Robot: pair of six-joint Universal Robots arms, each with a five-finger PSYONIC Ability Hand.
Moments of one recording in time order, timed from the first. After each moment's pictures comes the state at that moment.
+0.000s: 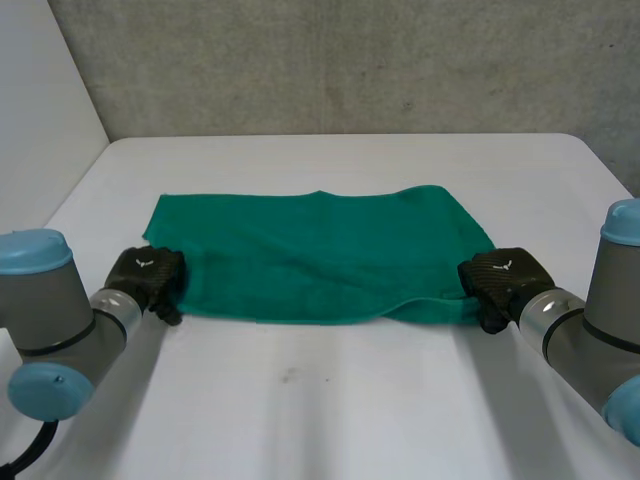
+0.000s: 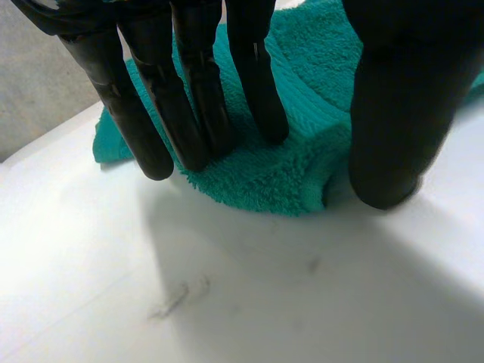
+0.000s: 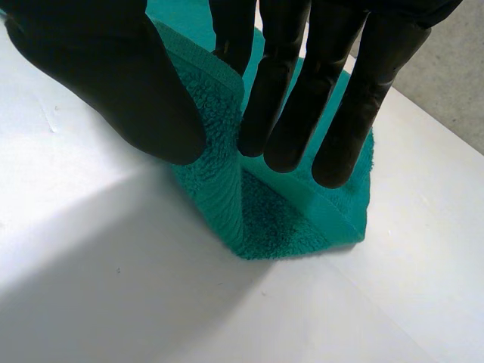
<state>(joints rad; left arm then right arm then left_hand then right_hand) 4.53 -2.14 -1.70 3.45 -1.46 3.48 1.86 -1.20 1.70 -0.02 1.45 2.71 0.83 0.83 0.83 0.82 0.55 0.99 1.18 1.18 1.19 1.00</state>
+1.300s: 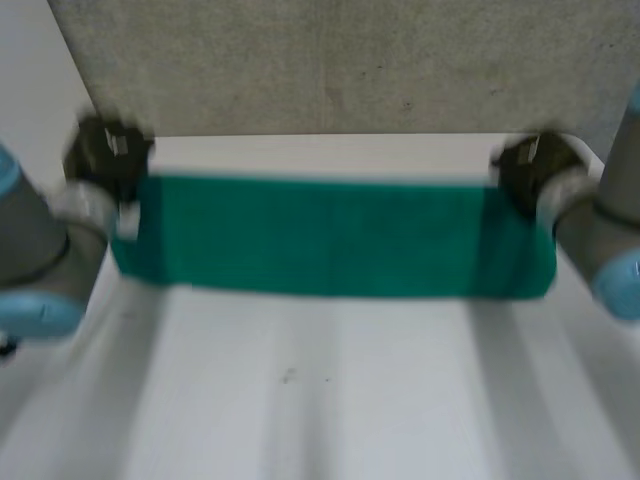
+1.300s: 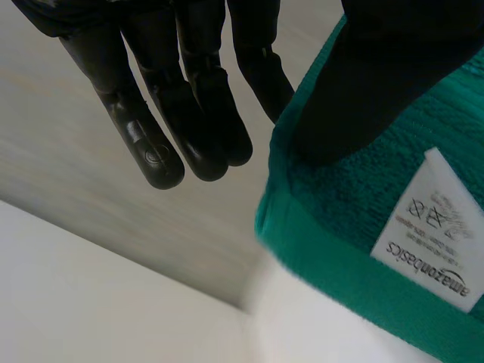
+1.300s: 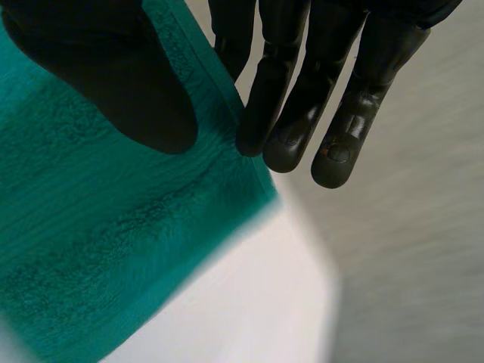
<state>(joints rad) 4.46 -1.94 -1.46 3.51 -1.58 3.90 1.90 -1.14 1.18 0.12 1.64 2.40 1.14 1.20 1.19 1.19 0.97 0.99 1.18 1.19 1.19 1.00</state>
